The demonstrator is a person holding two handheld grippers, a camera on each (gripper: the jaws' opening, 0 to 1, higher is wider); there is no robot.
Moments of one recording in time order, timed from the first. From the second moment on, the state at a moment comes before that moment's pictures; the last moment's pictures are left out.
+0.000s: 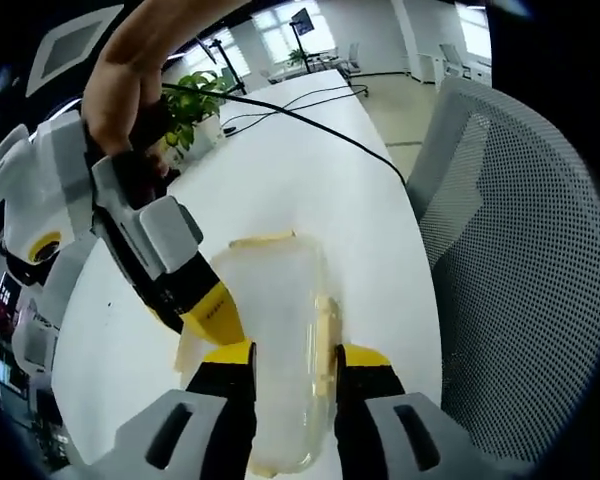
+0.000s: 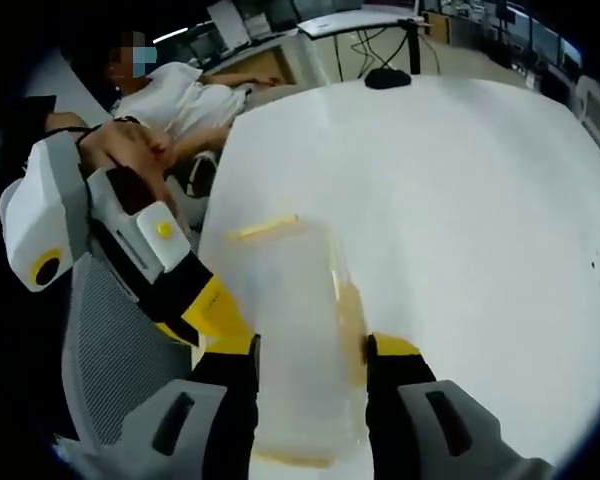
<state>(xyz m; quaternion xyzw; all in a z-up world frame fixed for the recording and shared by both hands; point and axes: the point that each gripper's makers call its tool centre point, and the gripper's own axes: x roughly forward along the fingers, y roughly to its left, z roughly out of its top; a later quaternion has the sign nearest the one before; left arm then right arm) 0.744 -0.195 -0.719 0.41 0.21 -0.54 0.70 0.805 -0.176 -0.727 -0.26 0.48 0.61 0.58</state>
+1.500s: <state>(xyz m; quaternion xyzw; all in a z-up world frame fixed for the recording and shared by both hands) 0.739 -0.195 -0.713 0.35 0.20 -0.59 0.70 0.802 -0.181 -0.723 -0.25 0.47 0.61 0.59</state>
